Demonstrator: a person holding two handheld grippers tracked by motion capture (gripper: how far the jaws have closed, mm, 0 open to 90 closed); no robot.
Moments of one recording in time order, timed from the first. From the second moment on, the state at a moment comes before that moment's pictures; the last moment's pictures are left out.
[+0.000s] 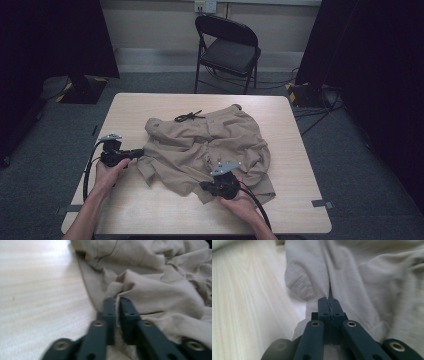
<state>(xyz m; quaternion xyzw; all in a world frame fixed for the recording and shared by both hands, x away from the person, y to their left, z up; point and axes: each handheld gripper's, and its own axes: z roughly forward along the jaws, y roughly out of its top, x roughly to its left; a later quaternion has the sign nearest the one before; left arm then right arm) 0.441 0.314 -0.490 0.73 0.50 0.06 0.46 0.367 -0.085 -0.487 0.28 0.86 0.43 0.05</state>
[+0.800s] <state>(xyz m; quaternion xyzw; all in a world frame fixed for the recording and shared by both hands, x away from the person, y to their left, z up) 0.390 0.268 -0.489 0.80 0.40 0.05 0.45 0.387 -0.092 -0.491 0.32 0.84 0.44 0.05</state>
